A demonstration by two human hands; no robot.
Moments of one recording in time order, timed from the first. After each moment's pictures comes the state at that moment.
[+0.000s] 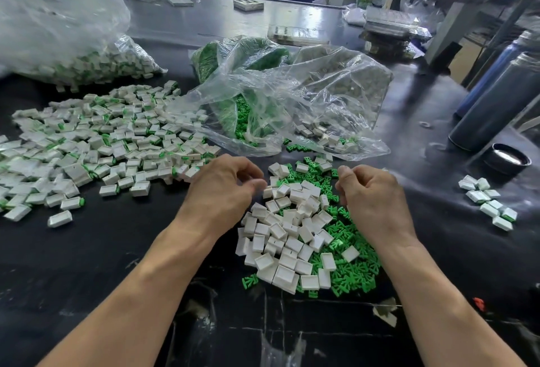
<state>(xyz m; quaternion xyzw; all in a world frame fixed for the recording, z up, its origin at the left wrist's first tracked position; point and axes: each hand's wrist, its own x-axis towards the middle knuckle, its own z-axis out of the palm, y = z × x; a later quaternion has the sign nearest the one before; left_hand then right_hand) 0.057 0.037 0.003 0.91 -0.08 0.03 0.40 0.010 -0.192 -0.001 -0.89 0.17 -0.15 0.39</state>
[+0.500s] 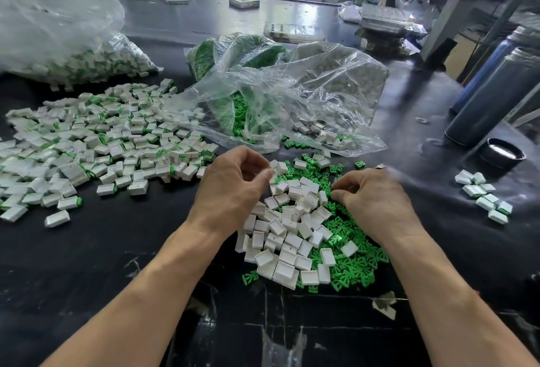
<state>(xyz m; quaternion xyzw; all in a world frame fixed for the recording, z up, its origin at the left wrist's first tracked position) 0.050 0.025 -0.001 0.85 -0.11 0.04 0.52 0.010 -0.204 0.003 -0.95 0.17 -0.05 0.27</state>
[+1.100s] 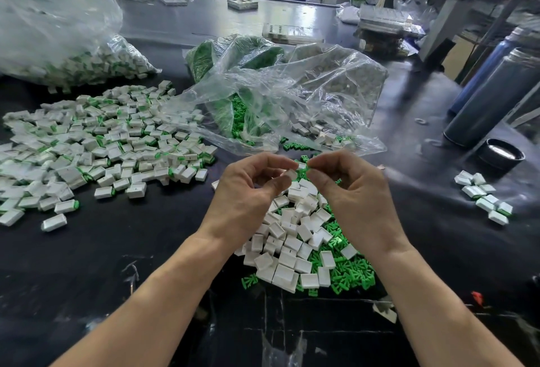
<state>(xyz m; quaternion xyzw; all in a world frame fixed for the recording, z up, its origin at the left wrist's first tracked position) 0.039 0.011 0.001 0.73 -0.16 -0.04 0.66 0.000 -0.167 0.005 -0.81 0.00 -0.19 0.55</state>
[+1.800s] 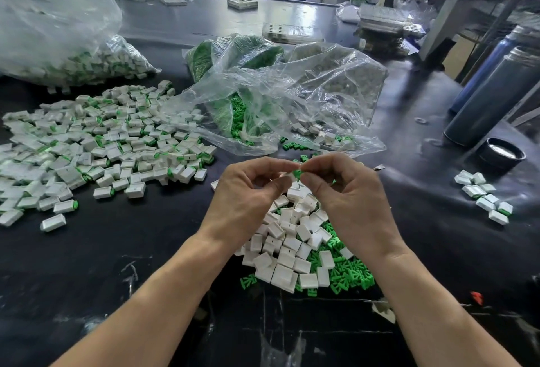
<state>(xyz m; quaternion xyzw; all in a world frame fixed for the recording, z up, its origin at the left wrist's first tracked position) 0.037 0.009 0.001 0.72 -0.17 -0.05 0.67 -0.003 -0.161 0.007 -0.80 -0.03 -0.18 0.57</state>
